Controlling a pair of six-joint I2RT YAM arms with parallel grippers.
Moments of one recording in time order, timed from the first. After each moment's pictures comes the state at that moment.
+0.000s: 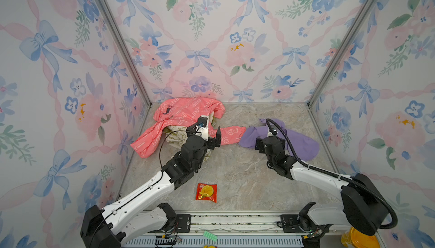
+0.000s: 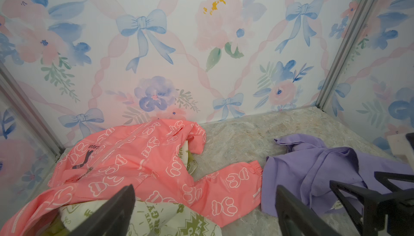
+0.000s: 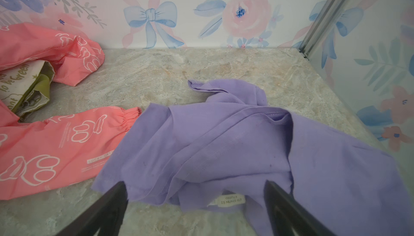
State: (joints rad) left arm -0.77 0.96 0.76 0.08 -0.55 -0.05; right arm 0.63 1.38 0.72 0.11 0.64 0.31
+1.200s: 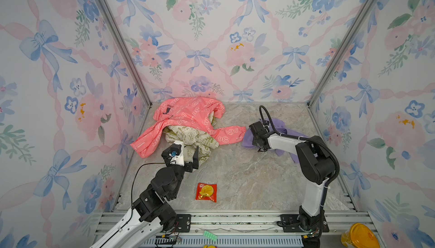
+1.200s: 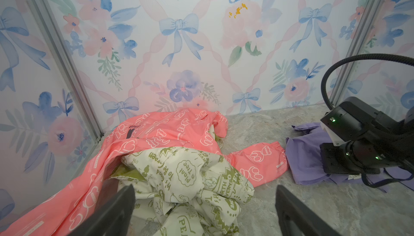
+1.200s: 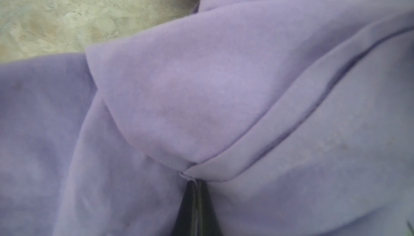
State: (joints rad) left arm -0.77 0.39 0.47 -0.12 -0.61 0.00; right arm 0.46 1.95 1.20 -0.35 0.48 0.65
